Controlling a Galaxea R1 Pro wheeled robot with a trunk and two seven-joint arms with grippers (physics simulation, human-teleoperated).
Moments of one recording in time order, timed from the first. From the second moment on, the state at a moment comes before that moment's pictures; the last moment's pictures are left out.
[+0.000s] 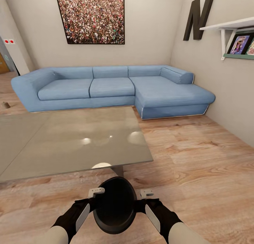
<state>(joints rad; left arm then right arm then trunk) -0.57 -0.05 -0.07 -0.48 0.19 0.34 0.00 -0.61 0.17 0.30 -0.42 -0.28 0.38 -0.04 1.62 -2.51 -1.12</state>
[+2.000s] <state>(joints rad) -0.57 -0.05 -0.07 -0.51 0.19 0.37 0.00 -0.61 0.17 0.30 -0.42 -0.28 0.38 -0.04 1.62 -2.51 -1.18</state>
